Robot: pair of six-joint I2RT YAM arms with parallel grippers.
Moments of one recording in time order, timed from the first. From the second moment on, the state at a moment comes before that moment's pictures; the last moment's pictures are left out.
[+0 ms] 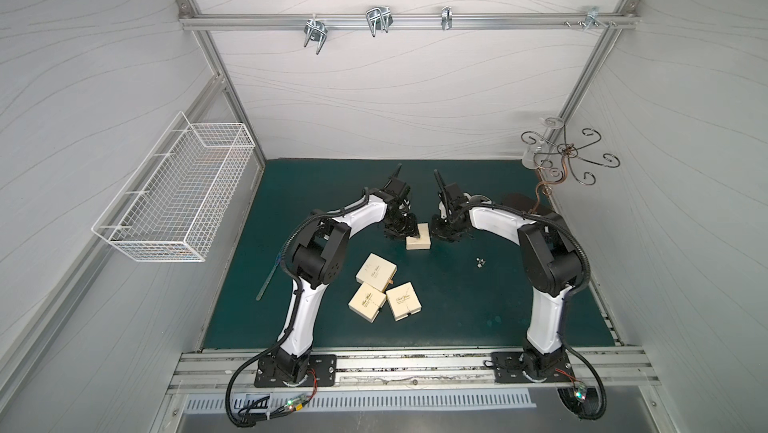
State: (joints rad) left arm -0.53 2.19 1.69 -0.72 0.37 -0.55; right arm 0.52 1.97 1.36 -0.54 -0.22 0.62
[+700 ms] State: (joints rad) left arm -0.61 1.58 1.20 -0.86 0.12 -0.39; right arm 0.66 1.57 1.17 -0.63 -0.09 0.47
